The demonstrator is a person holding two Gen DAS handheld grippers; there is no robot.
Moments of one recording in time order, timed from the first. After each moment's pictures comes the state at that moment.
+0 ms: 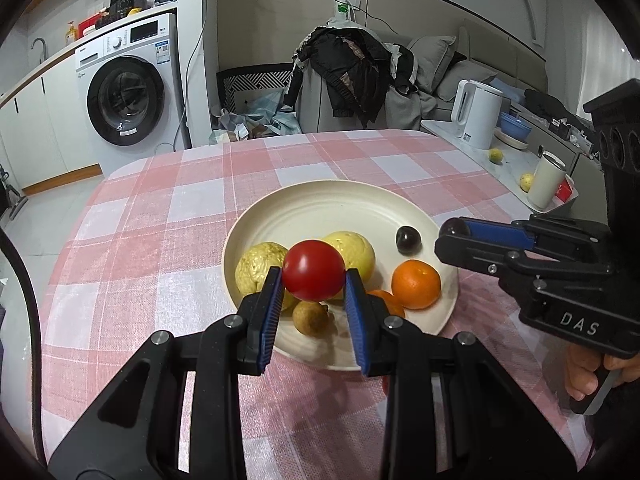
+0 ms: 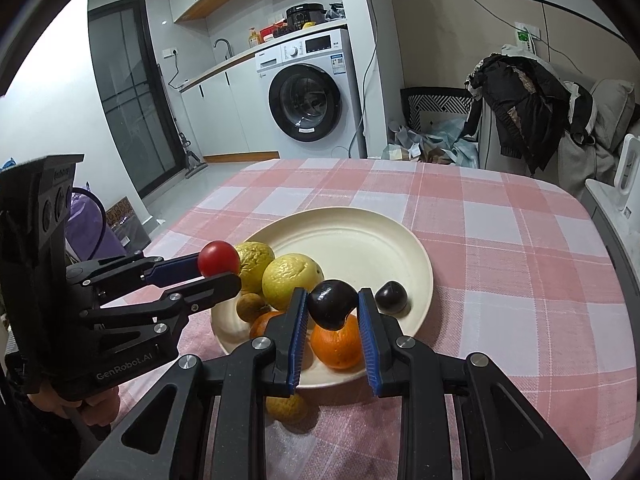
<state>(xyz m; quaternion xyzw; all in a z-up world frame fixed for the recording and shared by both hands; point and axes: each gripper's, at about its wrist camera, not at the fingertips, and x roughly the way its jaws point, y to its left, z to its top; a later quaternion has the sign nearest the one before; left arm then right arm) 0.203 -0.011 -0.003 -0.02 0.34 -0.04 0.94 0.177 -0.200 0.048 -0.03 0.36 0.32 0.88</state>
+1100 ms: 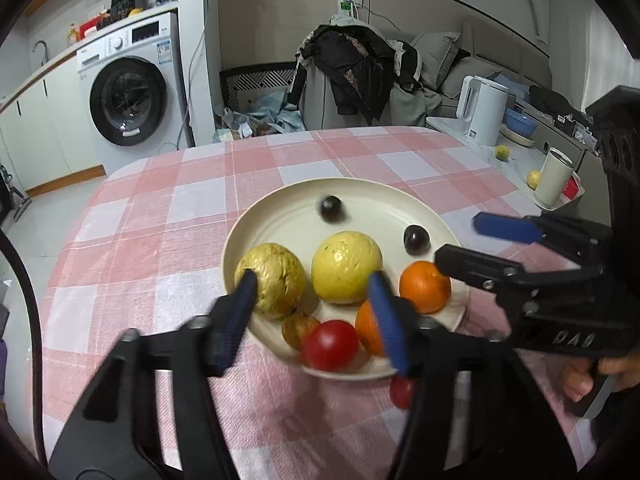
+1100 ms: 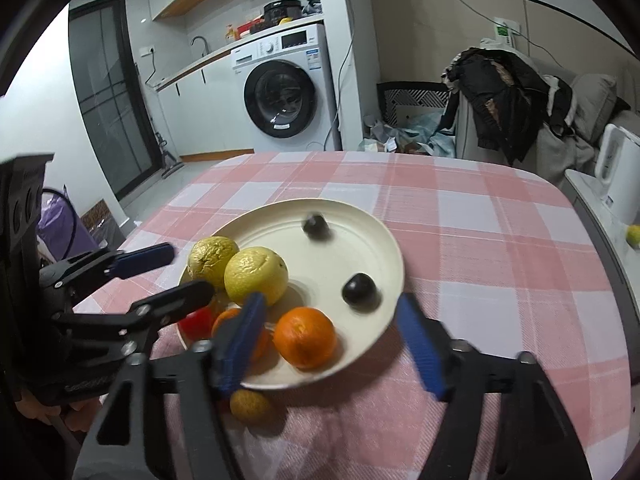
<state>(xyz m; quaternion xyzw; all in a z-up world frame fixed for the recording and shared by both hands) 0.210 -0.013 -0.012 -0.01 0.34 -0.03 0.94 0.186 -0.208 0.036 -0.03 0.36 0.28 0.89</state>
